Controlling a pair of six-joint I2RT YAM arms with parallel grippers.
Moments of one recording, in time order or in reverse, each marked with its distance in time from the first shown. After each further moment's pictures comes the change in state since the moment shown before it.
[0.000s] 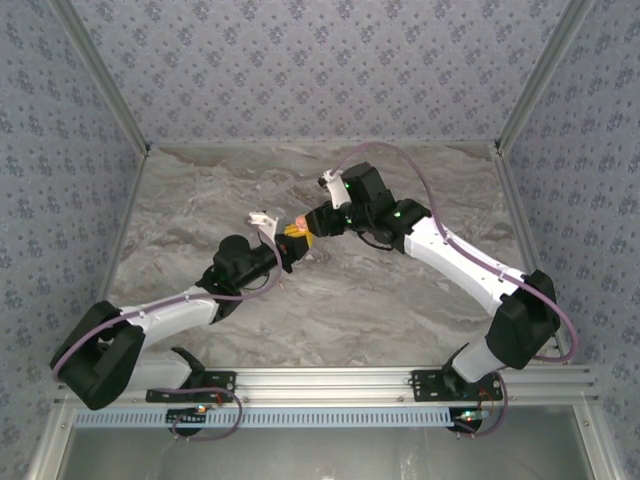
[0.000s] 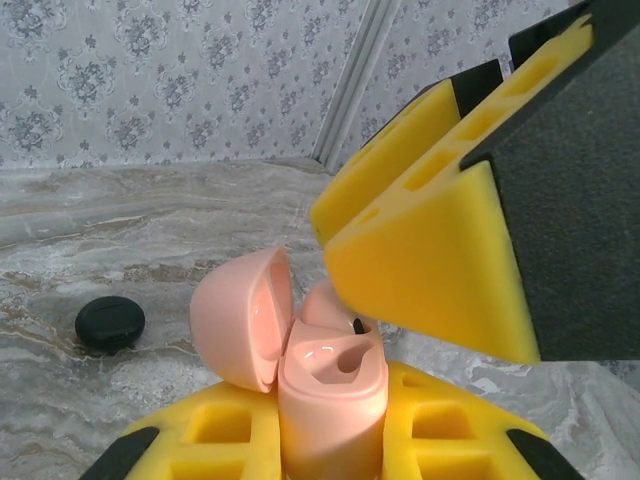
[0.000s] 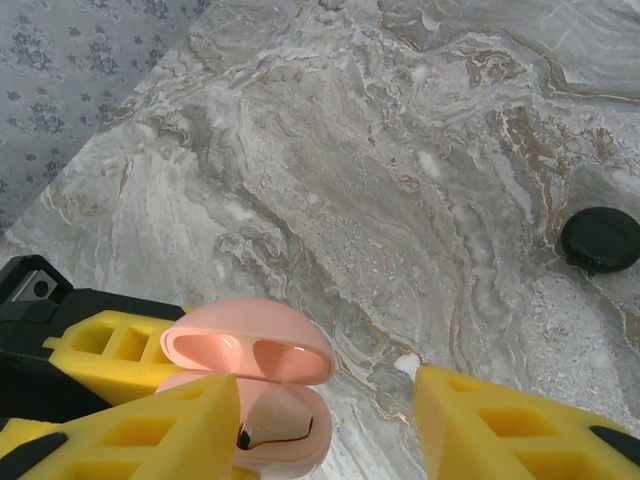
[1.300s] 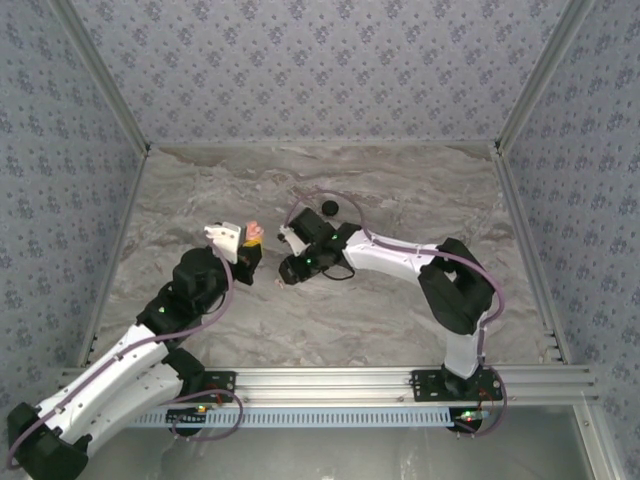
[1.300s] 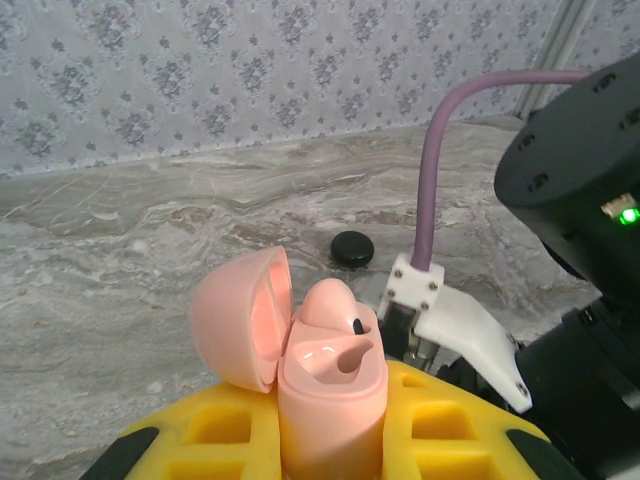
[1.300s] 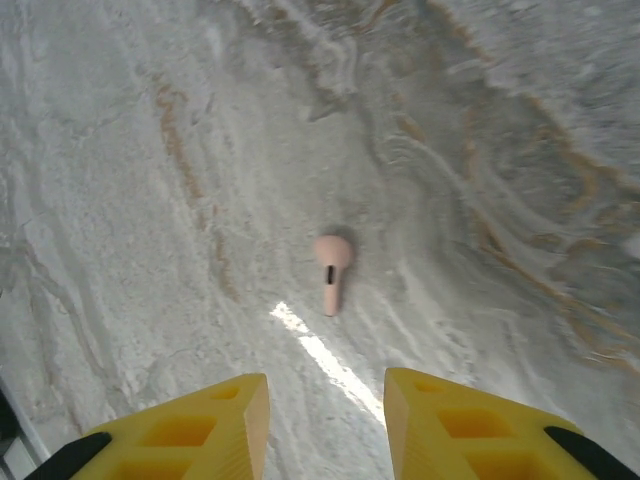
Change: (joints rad) left arm 0.008 -0.582 0.063 -0.852 -0.395 0.187; right arm 0.188 0.360 -0.001 0.000 -0.073 0.080
